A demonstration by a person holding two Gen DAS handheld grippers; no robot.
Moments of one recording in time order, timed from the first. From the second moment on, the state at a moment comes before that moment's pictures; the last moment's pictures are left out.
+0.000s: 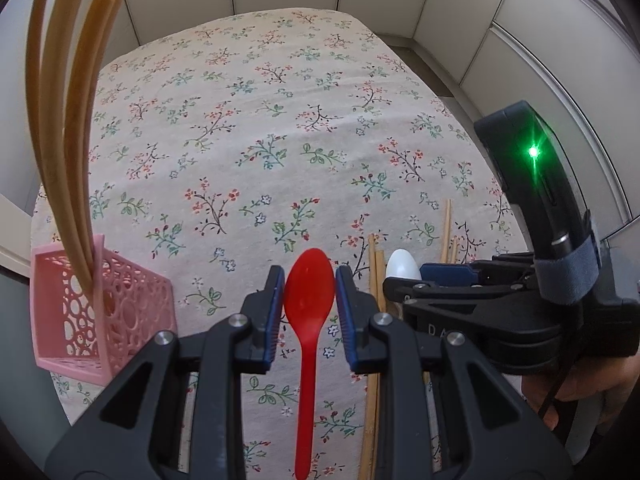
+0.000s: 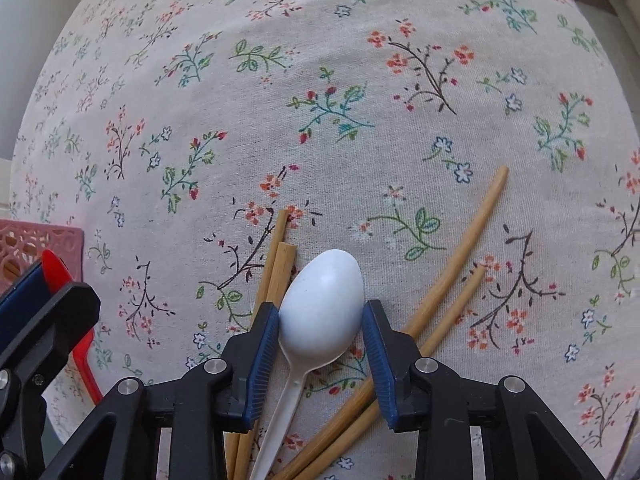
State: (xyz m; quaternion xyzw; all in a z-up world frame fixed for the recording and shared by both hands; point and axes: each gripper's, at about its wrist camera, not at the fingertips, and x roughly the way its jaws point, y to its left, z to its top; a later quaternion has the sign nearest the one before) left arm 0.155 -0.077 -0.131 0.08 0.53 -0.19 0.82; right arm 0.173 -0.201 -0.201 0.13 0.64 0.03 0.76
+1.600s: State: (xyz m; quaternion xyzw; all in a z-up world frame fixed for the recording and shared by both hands) left arm 0.125 -0.038 -0.079 0.05 0.47 -0.18 0.86; right arm 0.192 -0.205 -0.190 0.23 0.59 0.08 0.77
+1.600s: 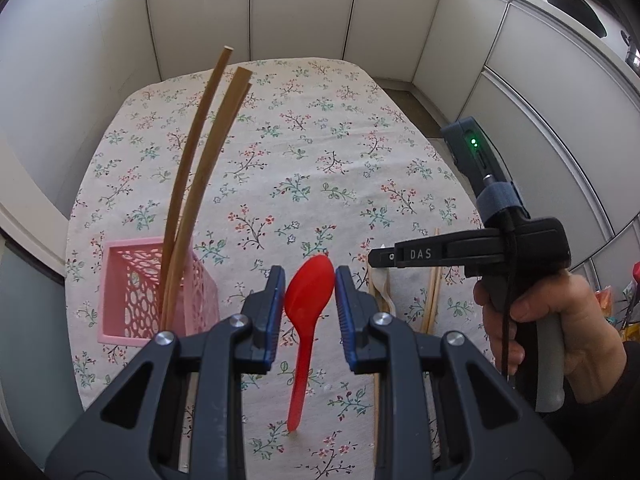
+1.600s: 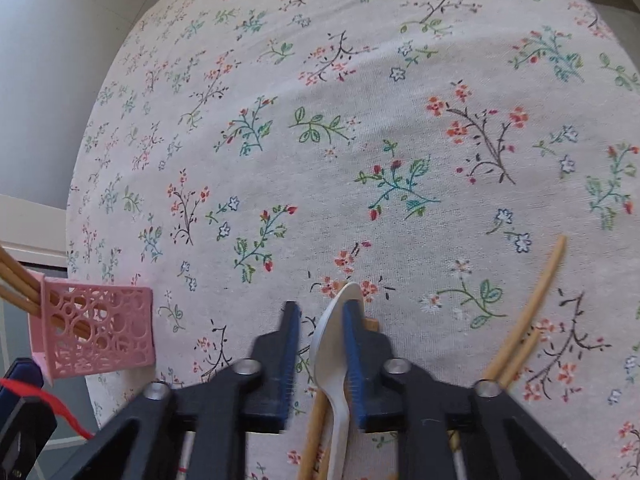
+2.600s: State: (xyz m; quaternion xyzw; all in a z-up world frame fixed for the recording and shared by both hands) left arm 0.132 -0.046 -0.132 0.00 0.56 -0.16 0.81; right arm 0.137 -0.225 -0.104 0.23 0.49 0.12 0.83
